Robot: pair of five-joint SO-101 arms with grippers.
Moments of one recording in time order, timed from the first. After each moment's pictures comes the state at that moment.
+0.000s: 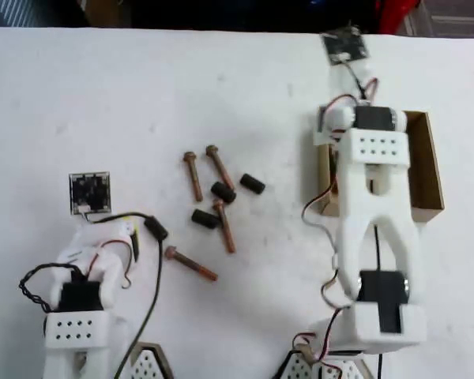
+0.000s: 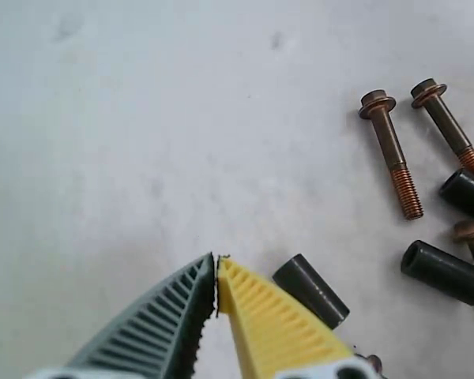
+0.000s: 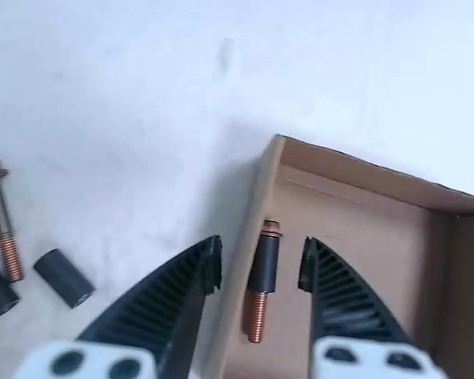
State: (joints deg) left arm -9.8 -77.4 87.6 44.4 3.9; right arm -3.6 -0.8 -0.1 62.6 17.8
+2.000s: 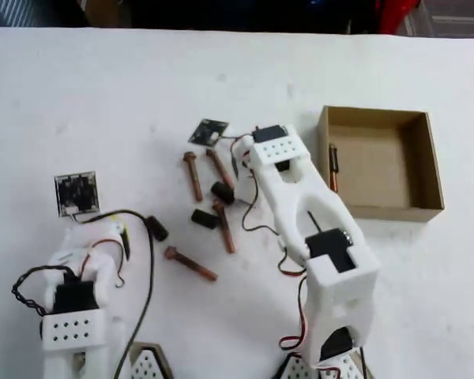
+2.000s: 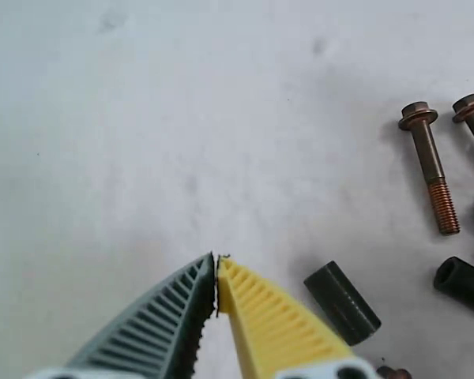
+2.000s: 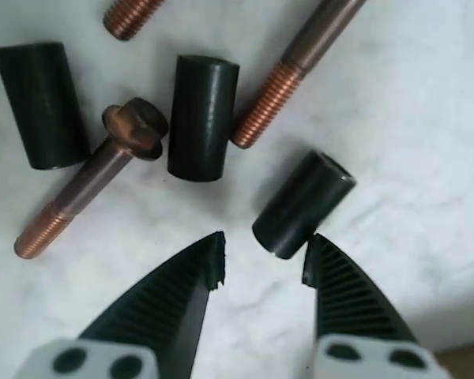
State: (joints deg) left arm -14.2 -77.4 87.6 44.4 3.9; right arm -22.0 22.6 1.1 68.6 46.8
